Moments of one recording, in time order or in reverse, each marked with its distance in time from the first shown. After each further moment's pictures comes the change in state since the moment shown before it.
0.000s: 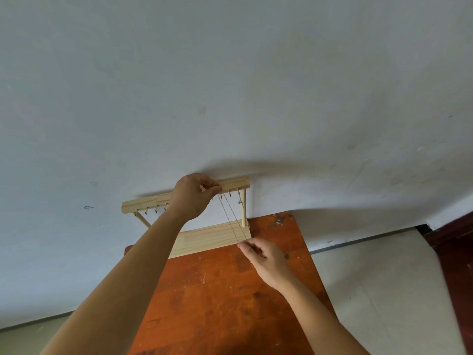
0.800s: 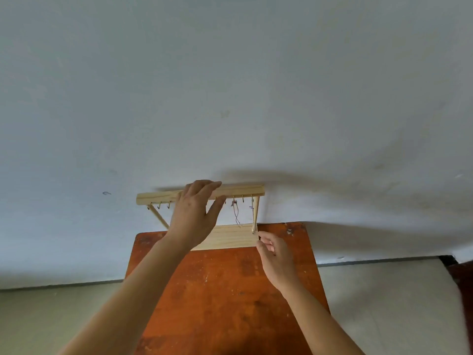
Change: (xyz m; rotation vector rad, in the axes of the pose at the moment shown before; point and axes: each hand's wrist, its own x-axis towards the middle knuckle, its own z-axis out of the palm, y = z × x) left_hand -0.044 -0.010 0.001 0.209 0.198 0.129; right_hand 0.026 -0.001 -0.006 -0.133 0.145 0.136
